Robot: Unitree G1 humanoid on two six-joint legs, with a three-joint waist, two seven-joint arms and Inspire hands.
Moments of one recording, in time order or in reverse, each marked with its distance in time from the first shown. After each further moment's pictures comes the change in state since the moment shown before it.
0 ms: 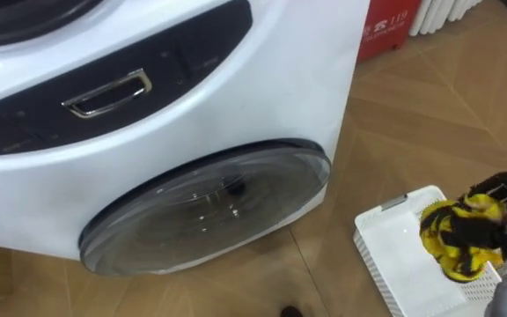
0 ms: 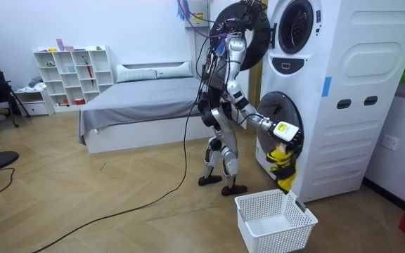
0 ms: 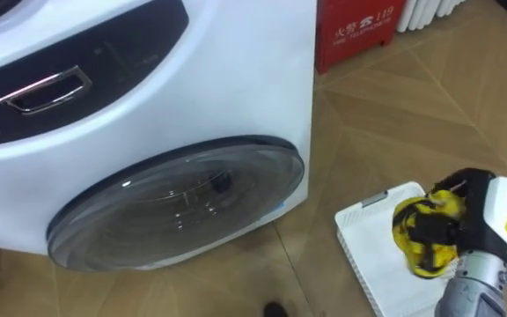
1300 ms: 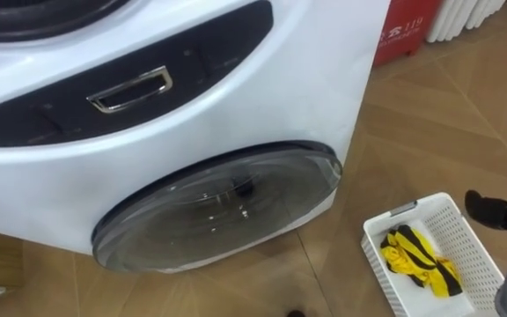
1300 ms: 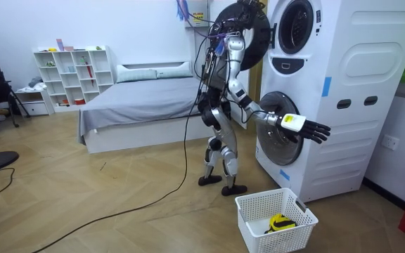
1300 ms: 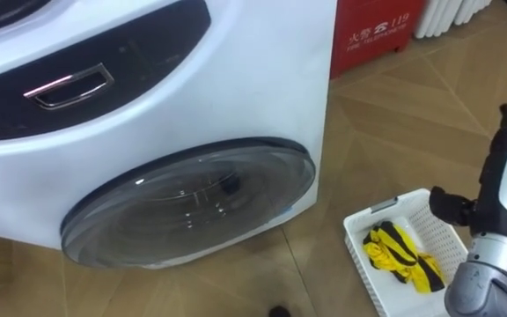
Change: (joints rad) left arm 0.013 0.000 0.004 -0.008 -0.019 0.021 -0.048; right arm -0.027 -0.043 -0.015 -0.033 -0.074 -0.019 -0.052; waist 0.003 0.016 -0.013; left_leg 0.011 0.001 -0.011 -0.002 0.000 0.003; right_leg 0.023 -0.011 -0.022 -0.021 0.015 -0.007
